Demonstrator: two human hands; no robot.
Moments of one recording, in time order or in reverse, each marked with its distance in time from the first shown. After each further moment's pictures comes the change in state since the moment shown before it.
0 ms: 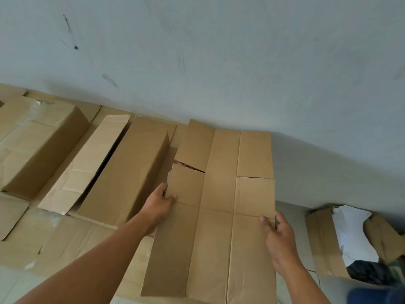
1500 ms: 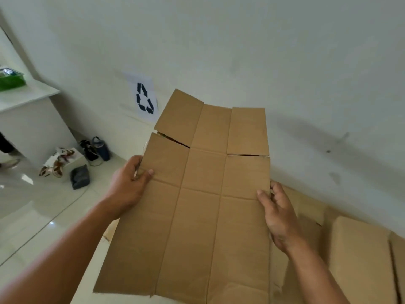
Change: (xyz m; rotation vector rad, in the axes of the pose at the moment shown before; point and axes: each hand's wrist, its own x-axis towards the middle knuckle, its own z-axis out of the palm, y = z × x) left_hand -0.059 0.032 -0.802 0.127 0.634 0.466; right_hand -0.228 -0.337 0.689 0.156 -0.531 -0.452
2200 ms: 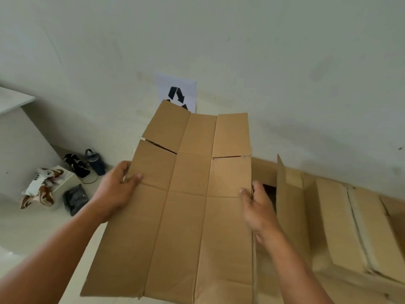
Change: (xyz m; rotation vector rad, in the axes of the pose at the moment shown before) left_hand 0.250 -0.209 -0.281 -0.016 -0.224 -0.056; right_hand 0.043 -0.020 0.421 -0.294 0.187 0.101
